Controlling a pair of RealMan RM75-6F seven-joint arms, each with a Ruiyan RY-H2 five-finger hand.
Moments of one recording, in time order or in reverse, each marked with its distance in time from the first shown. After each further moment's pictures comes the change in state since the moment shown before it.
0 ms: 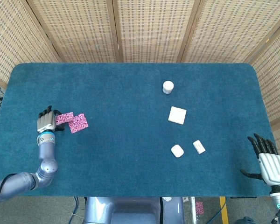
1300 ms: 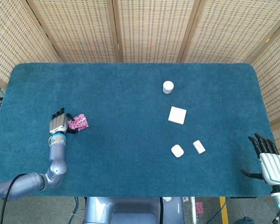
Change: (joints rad) left arm -0.027 -0.042 -0.005 -0.016 0.006 -0.008 0.000; right arm 0.001 0.007 0.000 0.002 -0.001 -0.004 0.017
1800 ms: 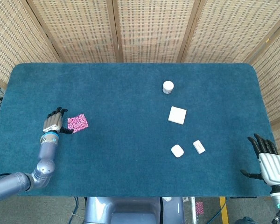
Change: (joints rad) left arm 0.025 0.151 0.016 -0.110 -0.046 -0.122 -0.018; right arm 0.002 -0.004 -0.002 -0.004 0.002 -0.004 -0.019
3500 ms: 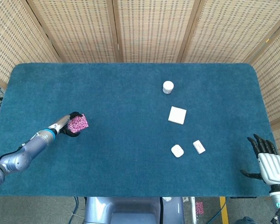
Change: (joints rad) left arm 0.089 0.090 -0.079 0.240 0.803 -0.774 -0.799; right arm 0.005 -0.007 0.002 0.009 0.018 -0.017 -0.009
